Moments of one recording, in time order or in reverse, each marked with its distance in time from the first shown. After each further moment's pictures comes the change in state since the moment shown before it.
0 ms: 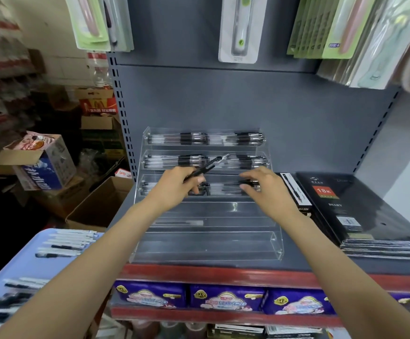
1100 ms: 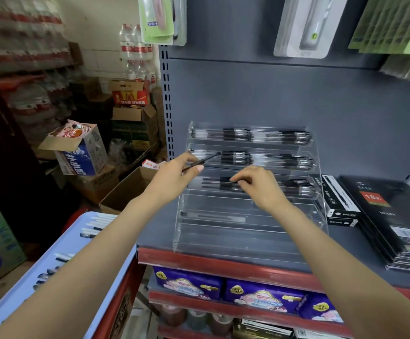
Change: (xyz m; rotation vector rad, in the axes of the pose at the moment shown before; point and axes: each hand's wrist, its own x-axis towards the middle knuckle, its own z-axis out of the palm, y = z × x) left_hand -0.040 -0.041 -0.065 0.078 0.174 -0.106; right_hand 0.034 -0.074 0.061 0.126 -0.156 -0.031
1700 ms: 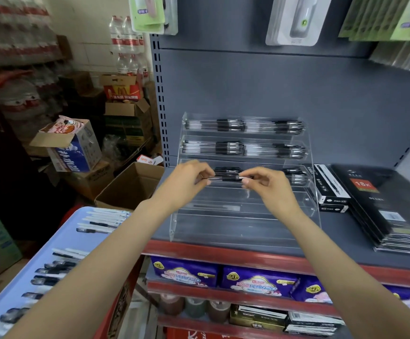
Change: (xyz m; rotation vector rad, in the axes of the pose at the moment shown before) left_hand -0.011 0.004 0.029 0.098 -0.126 0.220; right_hand -0.049 0.006 -0.009 0.426 0.139 0.101
